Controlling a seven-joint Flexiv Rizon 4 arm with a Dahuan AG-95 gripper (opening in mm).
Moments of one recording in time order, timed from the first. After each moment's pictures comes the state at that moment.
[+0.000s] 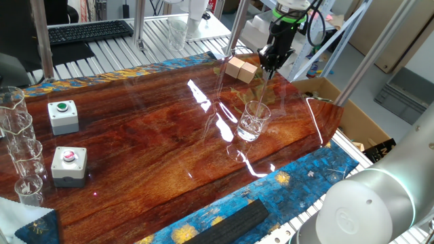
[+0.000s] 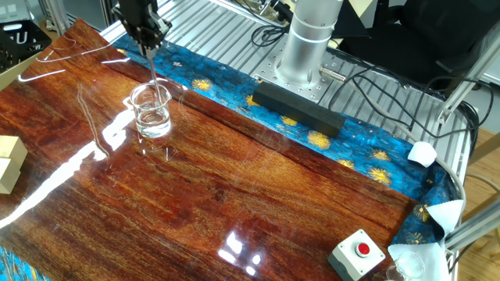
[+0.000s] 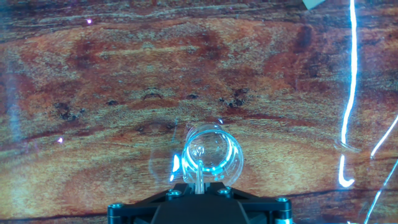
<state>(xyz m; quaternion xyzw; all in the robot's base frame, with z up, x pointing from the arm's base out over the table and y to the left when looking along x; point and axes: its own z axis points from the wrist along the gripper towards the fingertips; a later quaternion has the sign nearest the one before) 0.464 -0.210 0.261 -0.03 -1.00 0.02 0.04</state>
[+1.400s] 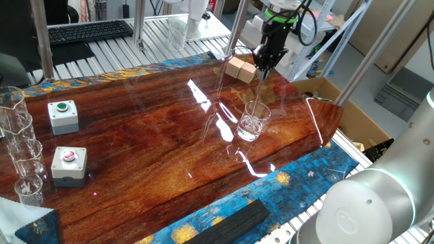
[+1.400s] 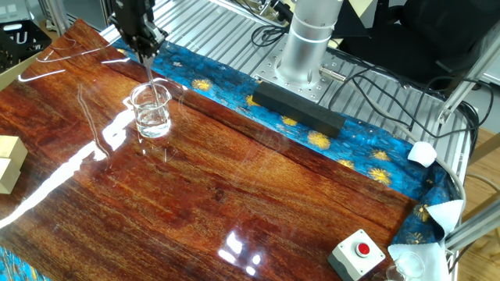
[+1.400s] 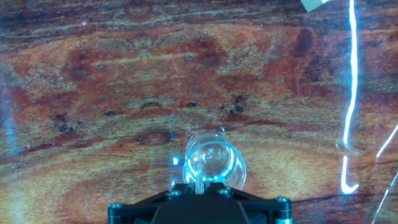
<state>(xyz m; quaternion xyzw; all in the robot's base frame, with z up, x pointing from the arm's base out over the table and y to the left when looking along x) 0.488 -0.209 0.251 -0.03 -1.00 0.01 0.04</state>
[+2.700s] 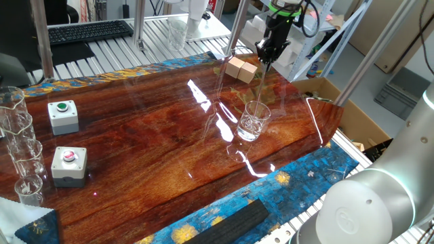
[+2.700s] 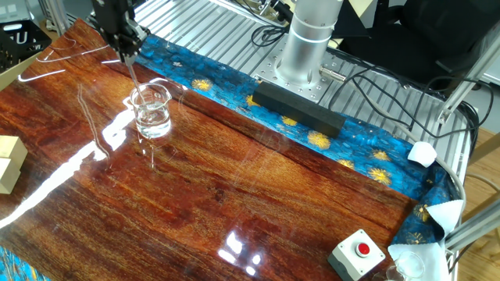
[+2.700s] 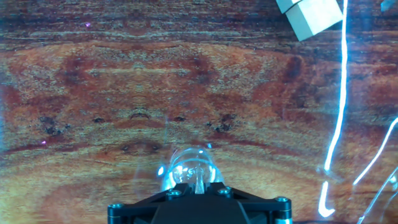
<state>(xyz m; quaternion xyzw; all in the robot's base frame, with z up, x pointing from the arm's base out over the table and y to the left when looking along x) 0.501 -0.241 0.258 0.02 -1.00 0.03 0.02</state>
